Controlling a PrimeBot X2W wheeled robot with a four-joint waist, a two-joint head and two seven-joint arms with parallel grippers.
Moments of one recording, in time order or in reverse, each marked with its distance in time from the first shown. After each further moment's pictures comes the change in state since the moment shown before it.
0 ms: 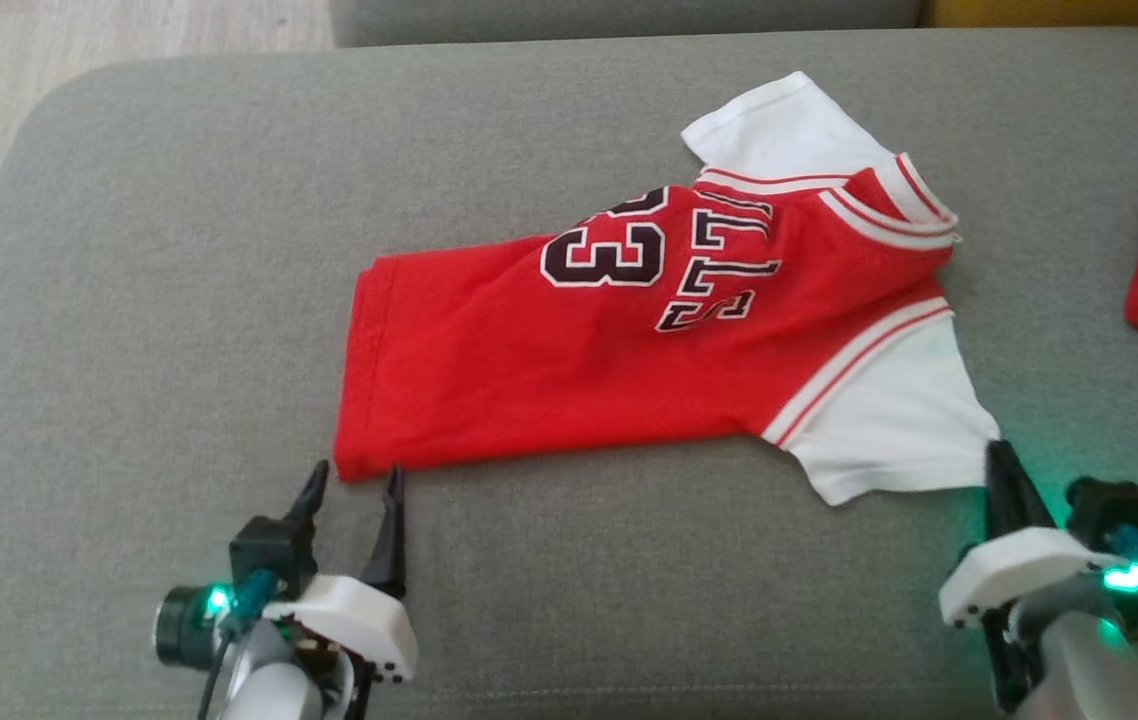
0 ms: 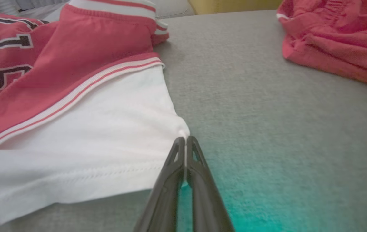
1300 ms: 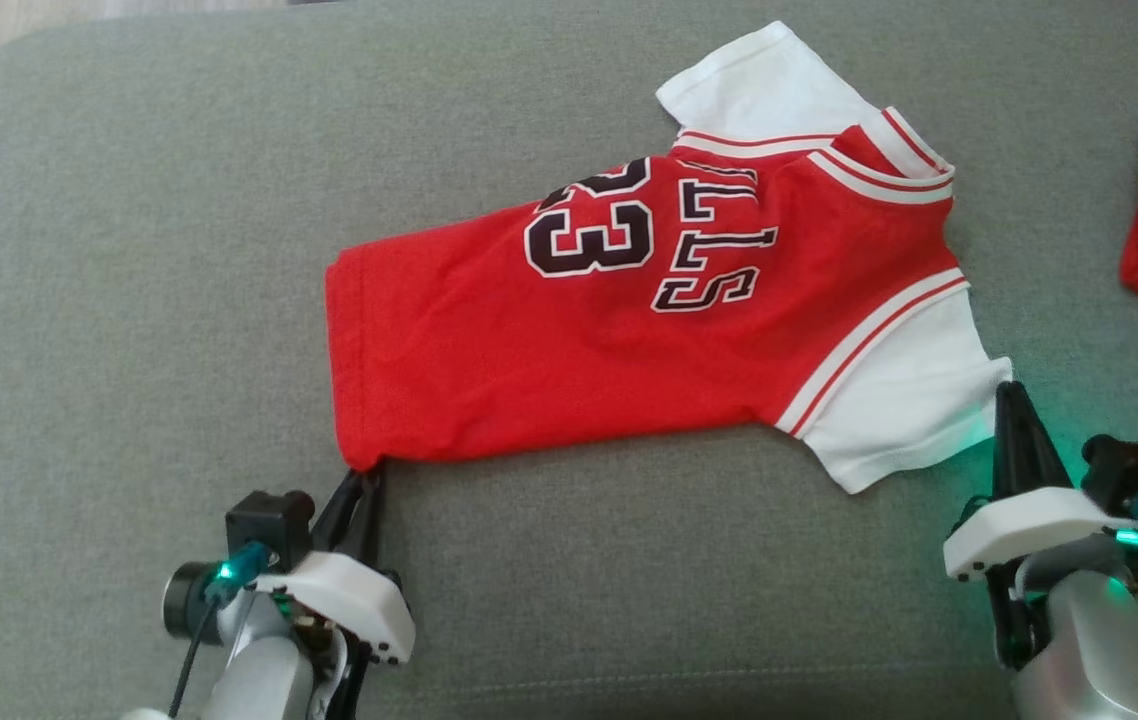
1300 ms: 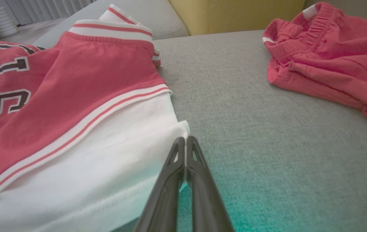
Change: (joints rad) left arm -0.075 0.000 0.005 0.114 -0.044 -0.116 -0.001; right arm -0.006 0.000 0.027 -0.124 0.037 0.000 0.000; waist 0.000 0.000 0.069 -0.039
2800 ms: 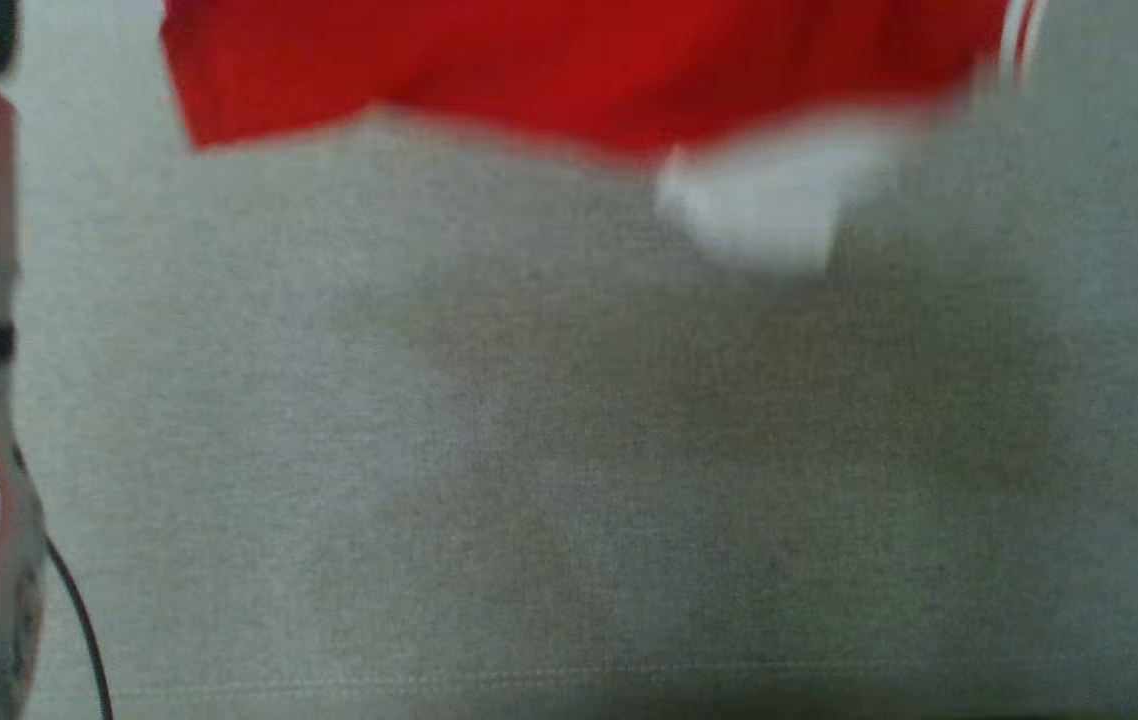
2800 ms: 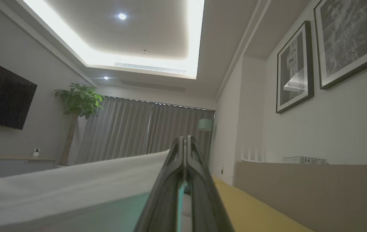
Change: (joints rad) left arm -1.001 0.206 0.063 0.095 0.177 0.012 0.066; right arm -1.021 -0.144 0.171 -0.095 -0.030 0.000 0.035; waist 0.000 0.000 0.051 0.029
